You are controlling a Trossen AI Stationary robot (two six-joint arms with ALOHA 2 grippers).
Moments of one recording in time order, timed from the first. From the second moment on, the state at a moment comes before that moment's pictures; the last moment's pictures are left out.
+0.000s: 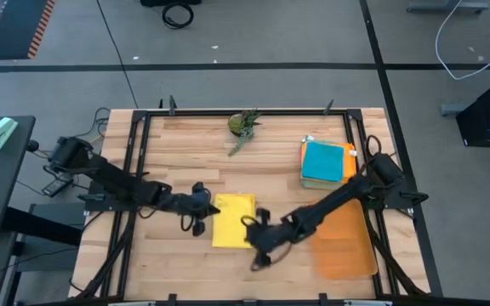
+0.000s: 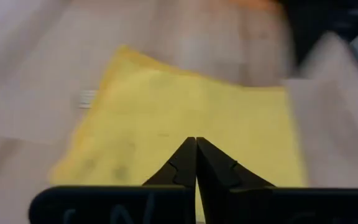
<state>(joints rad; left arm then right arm) -0.35 1.40 0.45 0.37 -0.28 -0.42 0.44 1.94 1.20 -0.08 0.30 0.43</state>
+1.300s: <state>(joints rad) -0.43 1.10 0.45 0.11 -0.02 -0.41 0.36 1.94 1.19 -0.09 0.13 0.30</state>
